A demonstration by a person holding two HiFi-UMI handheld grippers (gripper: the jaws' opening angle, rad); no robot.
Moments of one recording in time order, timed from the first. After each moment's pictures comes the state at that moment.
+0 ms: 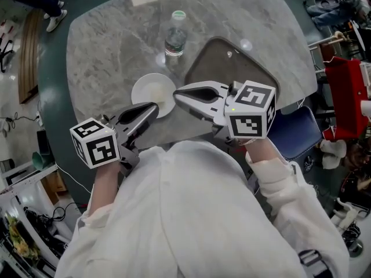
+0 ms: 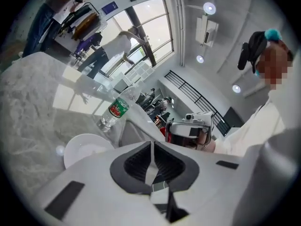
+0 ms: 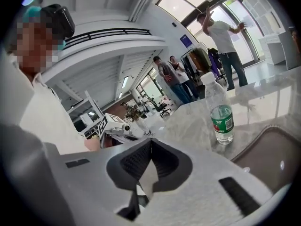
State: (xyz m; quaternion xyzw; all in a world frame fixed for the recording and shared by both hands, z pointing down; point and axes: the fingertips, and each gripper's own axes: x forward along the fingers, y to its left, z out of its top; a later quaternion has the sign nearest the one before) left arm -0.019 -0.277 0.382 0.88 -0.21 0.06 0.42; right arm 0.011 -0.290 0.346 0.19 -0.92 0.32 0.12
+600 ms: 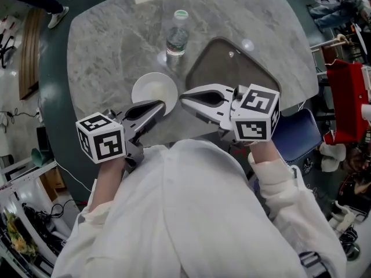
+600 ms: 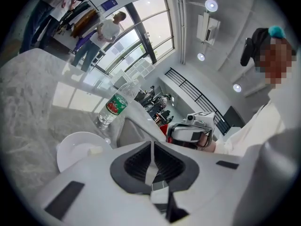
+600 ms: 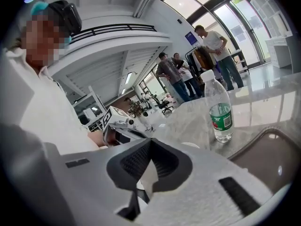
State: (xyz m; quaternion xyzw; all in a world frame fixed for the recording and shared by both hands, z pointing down) left arm -0.011 -0.282 0.393 0.88 -0.20 0.07 0.43; right arm 0.013 -0.283 0.357 0.17 -0.93 0.31 0.14
